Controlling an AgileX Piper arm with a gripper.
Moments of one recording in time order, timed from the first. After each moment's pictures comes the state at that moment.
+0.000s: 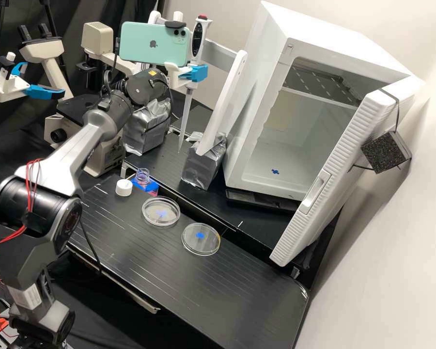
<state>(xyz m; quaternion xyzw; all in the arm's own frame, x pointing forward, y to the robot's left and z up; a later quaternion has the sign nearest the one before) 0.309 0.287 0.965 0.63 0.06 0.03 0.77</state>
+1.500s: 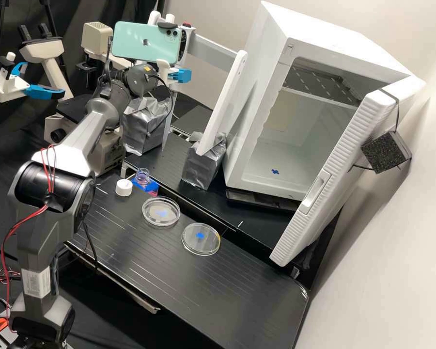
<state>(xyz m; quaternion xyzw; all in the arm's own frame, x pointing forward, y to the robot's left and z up) 0.338 0.307 0.921 0.63 0.10 -0.02 0.77</state>
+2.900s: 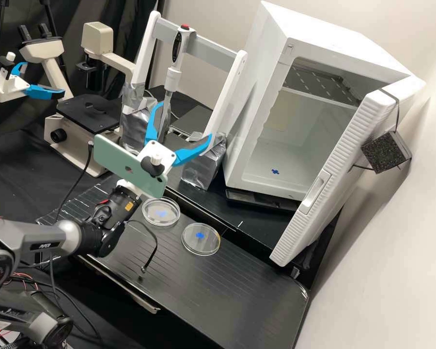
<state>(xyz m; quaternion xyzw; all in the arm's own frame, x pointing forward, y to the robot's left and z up) 0.190 0.096 0.882 0.74 0.06 0.27 0.61</state>
